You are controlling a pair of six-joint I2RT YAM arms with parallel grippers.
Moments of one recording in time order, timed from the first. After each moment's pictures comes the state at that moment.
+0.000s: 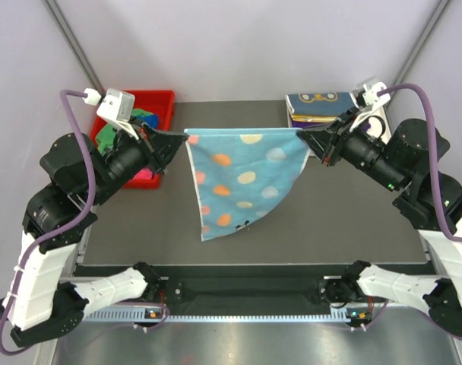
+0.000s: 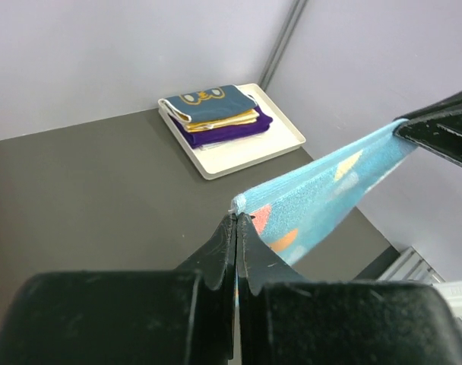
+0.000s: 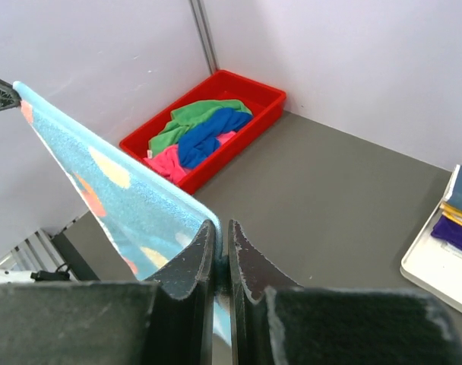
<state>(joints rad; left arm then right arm) -0.71 0.99 1.77 -0.77 -0.05 -0.32 0.72 0.99 1.62 -0.62 -0.03 0.18</state>
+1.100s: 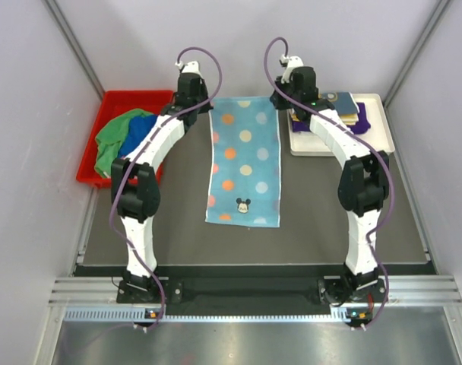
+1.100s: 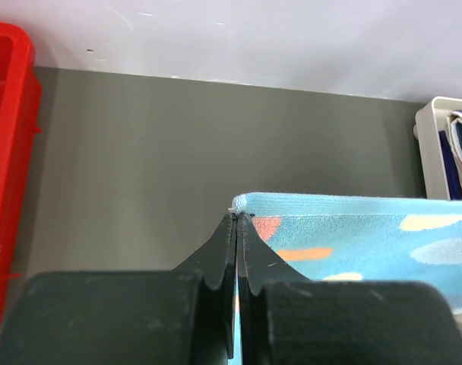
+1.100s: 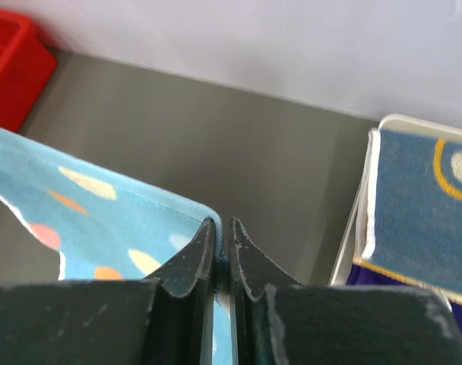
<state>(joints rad) -0.30 2.07 1.90 -0.25 -0.14 -0.34 0.32 2.11 1.95 -0.22 -0.11 0.12</state>
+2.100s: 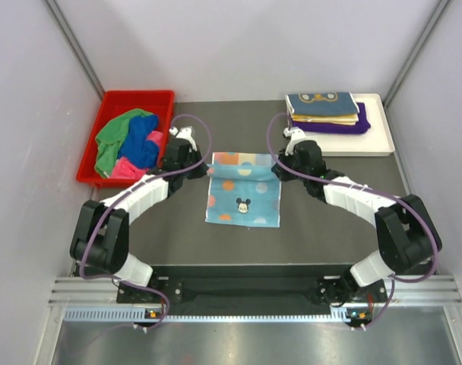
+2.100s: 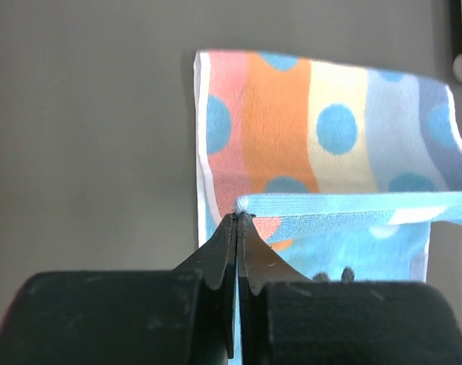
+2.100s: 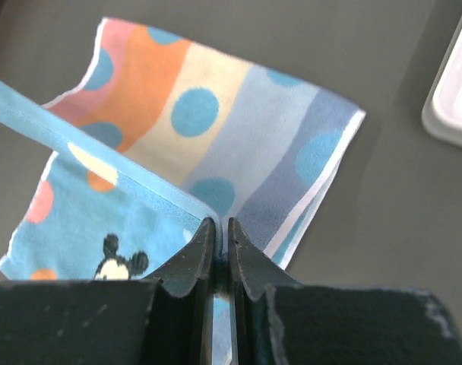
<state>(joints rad) -0.33 1.53 0.94 0.01 0.04 -0.45 0.46 1.51 0.88 0.12 -0.09 0.23</state>
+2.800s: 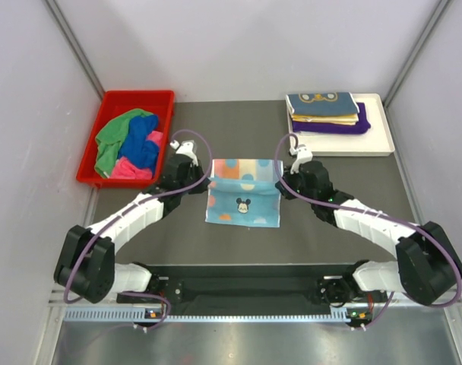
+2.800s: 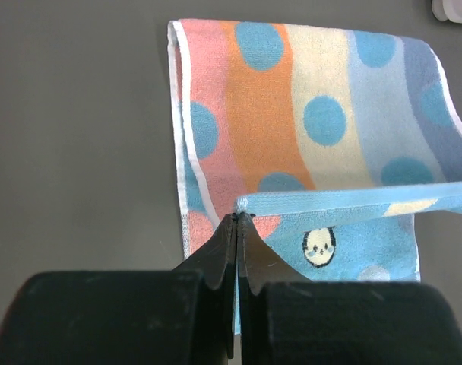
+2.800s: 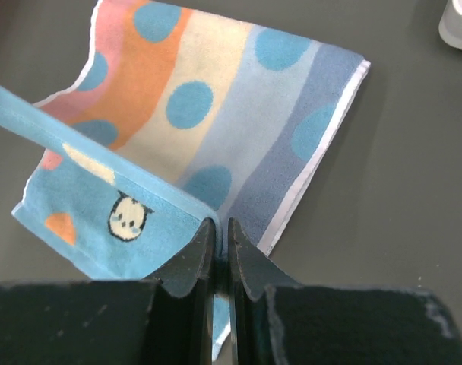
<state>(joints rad) -0.43 1.32 0.76 -0.03 0.00 -0.47 0.55 1.28 0.65 0.14 0.00 0.29</state>
